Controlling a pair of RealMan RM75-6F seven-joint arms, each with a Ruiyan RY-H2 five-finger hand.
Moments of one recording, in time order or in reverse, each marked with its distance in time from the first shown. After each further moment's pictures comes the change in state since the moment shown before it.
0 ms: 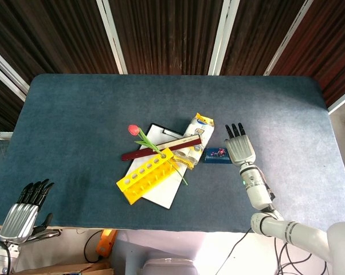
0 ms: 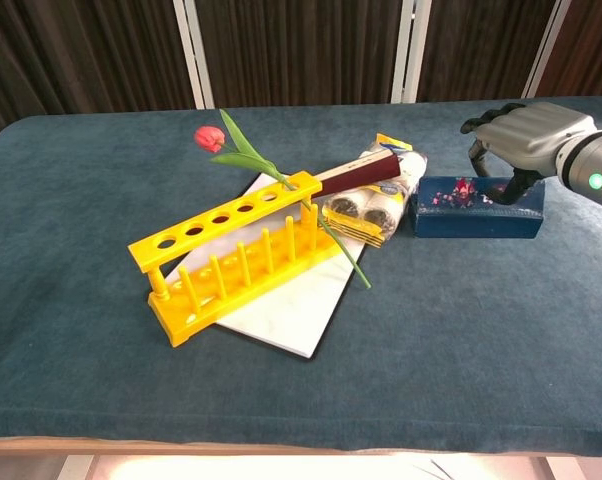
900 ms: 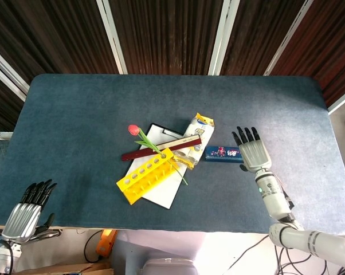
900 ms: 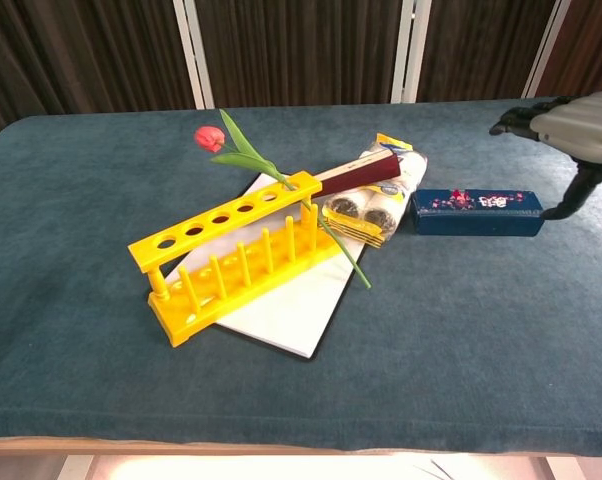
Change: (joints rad) left arm -0.010 -0.006 0.004 -0.004 0.005 -0.019 0.015; right arm -0.080 0.202 -0.100 -0.242 -0.044 0.086 0.090
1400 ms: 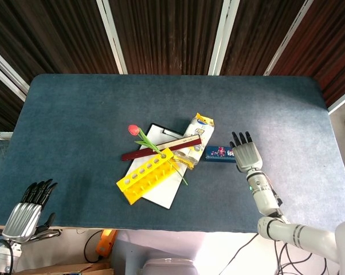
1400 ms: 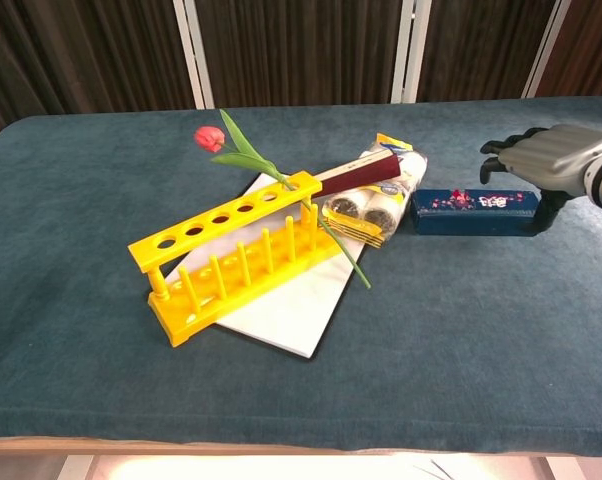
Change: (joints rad) left arm -0.001 0.003 -0.001 0.003 0.001 0.008 -0.014; right arm 0.091 -0.129 0.005 0.138 0.185 -0.076 -0.155
